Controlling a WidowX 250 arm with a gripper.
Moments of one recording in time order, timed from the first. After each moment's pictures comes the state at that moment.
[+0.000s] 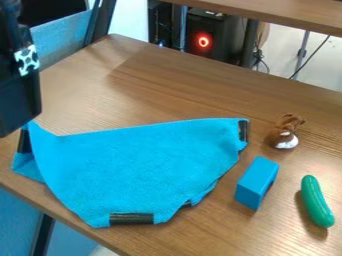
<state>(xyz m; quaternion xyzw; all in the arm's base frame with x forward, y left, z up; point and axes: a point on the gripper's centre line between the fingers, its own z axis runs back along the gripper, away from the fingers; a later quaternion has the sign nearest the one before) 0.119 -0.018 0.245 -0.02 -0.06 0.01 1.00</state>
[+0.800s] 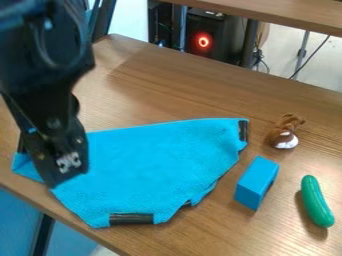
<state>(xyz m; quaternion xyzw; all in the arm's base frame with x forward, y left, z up) 0.145 -0.036 0.203 0.06 -0.13 -0.21 0.97</state>
